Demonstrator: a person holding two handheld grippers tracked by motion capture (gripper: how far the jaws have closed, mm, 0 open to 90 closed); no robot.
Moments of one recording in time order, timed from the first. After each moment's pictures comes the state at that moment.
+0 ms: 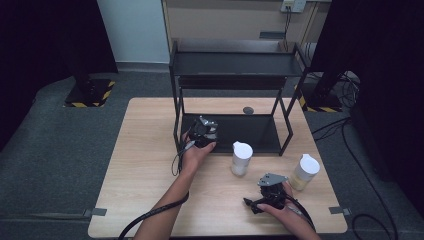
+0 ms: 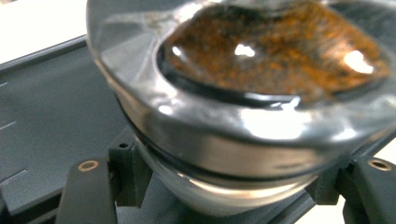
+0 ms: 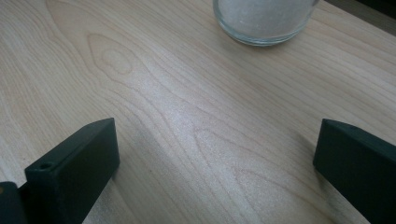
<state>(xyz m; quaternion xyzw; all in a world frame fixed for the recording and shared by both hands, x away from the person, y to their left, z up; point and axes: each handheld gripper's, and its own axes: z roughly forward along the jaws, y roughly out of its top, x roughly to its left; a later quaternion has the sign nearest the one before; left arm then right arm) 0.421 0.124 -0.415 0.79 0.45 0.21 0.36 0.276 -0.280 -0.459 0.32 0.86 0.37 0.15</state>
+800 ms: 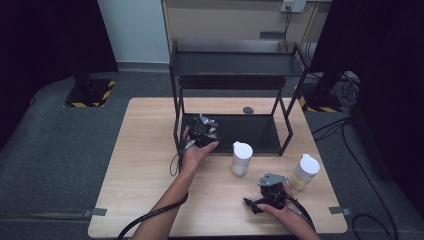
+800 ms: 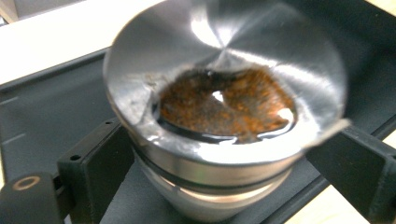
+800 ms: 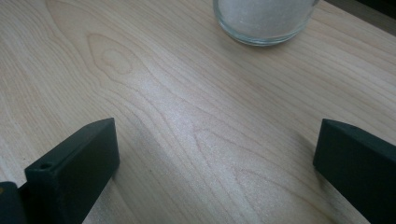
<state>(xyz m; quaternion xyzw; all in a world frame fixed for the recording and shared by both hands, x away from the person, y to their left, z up) 0.410 0.125 -0.406 0.78 0.45 0.22 0.38 0.276 -0.280 -0.459 0.32 0.86 0.37 0.15</state>
